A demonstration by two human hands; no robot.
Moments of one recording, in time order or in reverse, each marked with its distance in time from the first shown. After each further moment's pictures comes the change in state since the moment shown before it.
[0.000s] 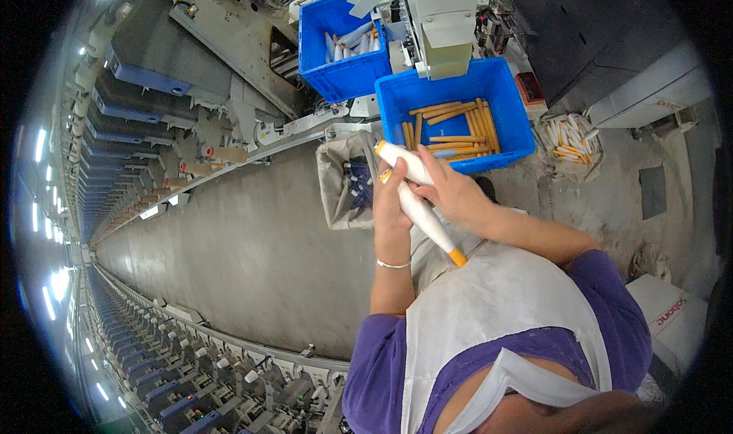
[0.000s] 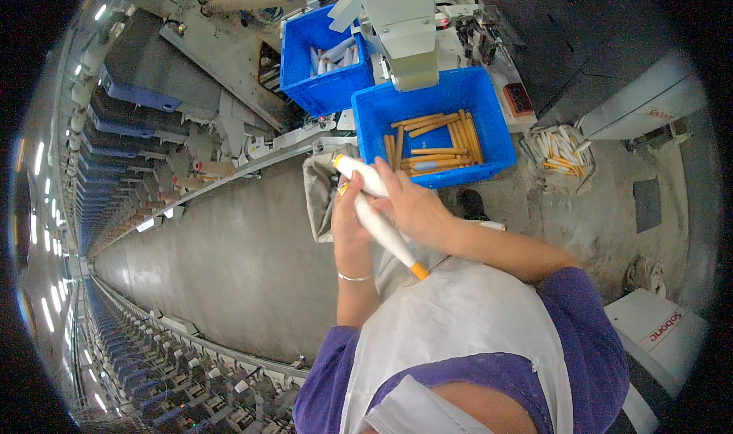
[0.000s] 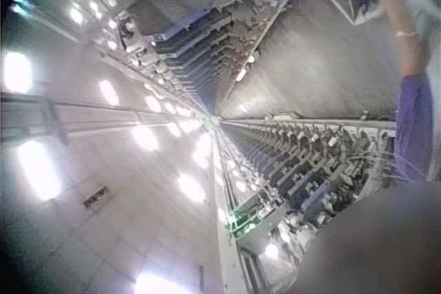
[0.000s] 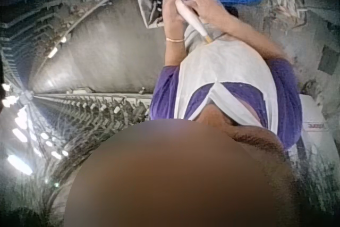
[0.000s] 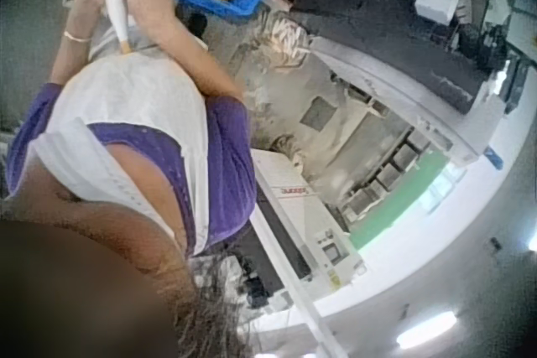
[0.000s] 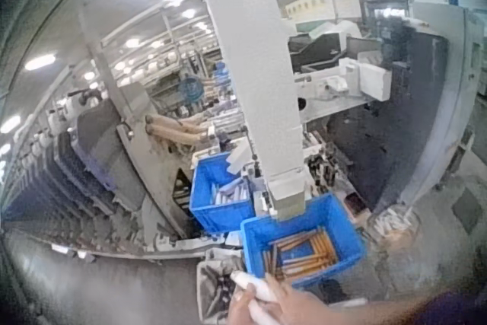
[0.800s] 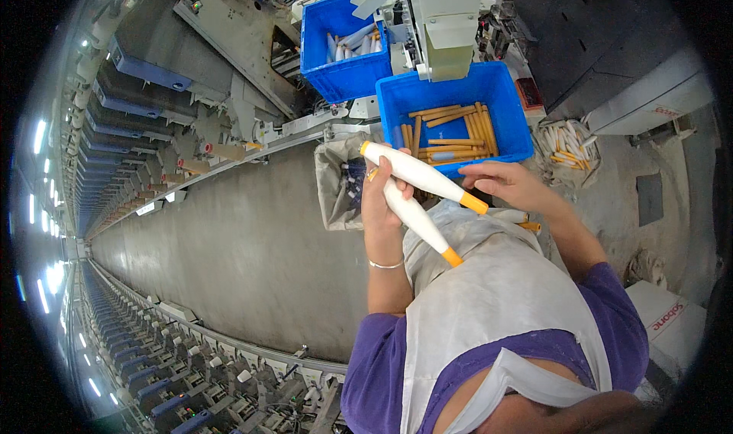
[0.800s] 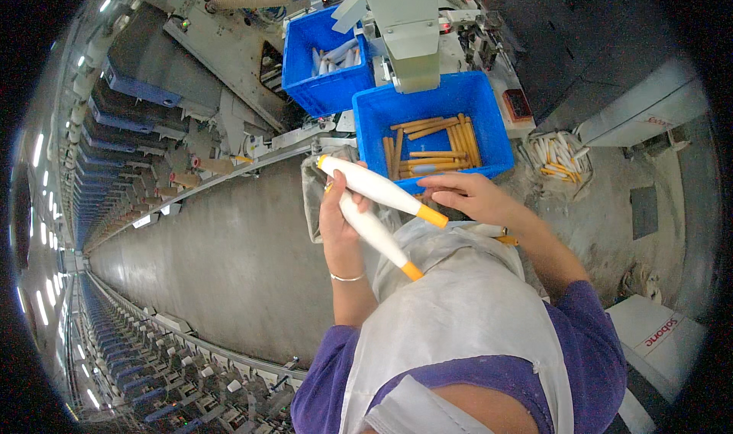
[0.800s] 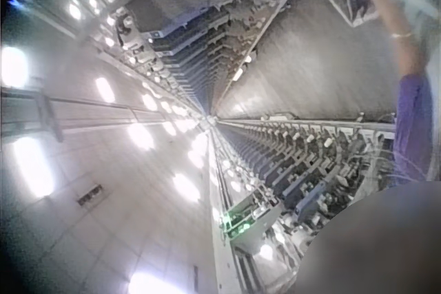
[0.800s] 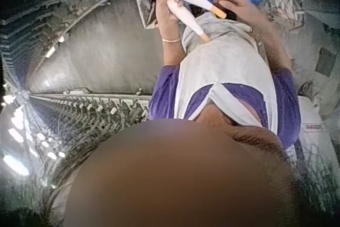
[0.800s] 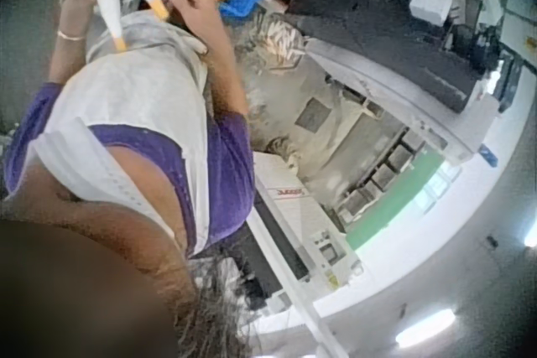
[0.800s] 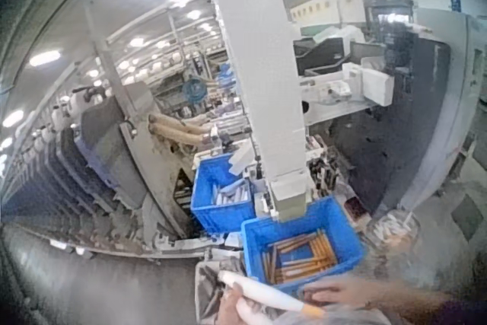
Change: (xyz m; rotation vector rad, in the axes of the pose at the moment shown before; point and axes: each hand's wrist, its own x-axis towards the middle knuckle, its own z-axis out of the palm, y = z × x) left_hand -0.003 0.017 -0.001 -0.172 -0.130 0.053; right_hand -0.032 0.047 -0.072 0.430 -0.311 0.135
